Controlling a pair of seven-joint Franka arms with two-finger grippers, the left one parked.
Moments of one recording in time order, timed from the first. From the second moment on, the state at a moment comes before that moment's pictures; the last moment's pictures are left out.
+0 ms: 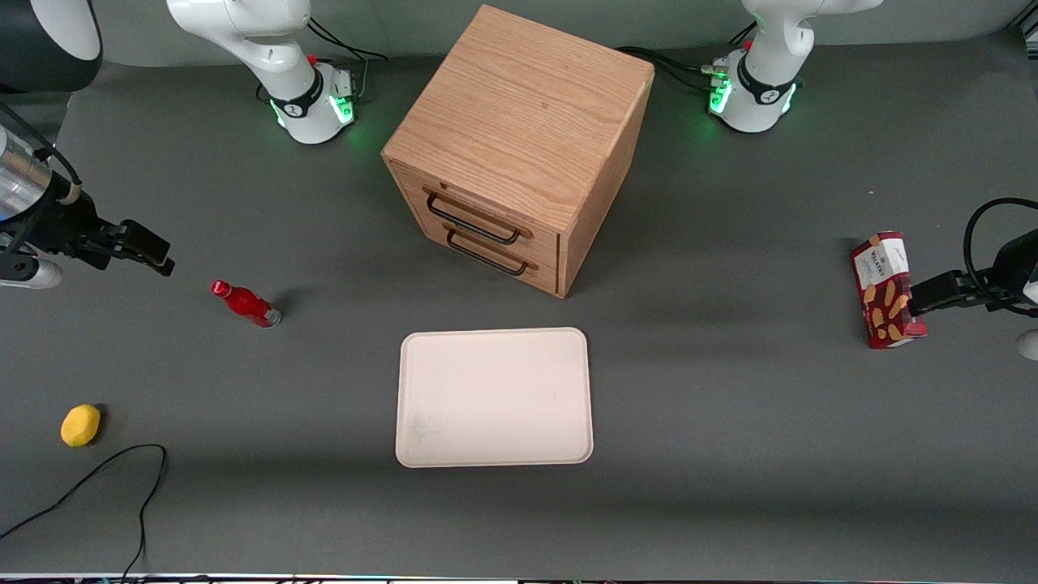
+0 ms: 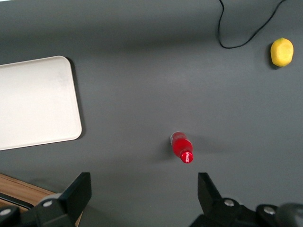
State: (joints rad) arm -0.02 -0.01 0.05 -1.67 -0.01 1.72 0.18
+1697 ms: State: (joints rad) arm 0.02 0.23 0.60 -1.56 0.04 1.71 -0.37
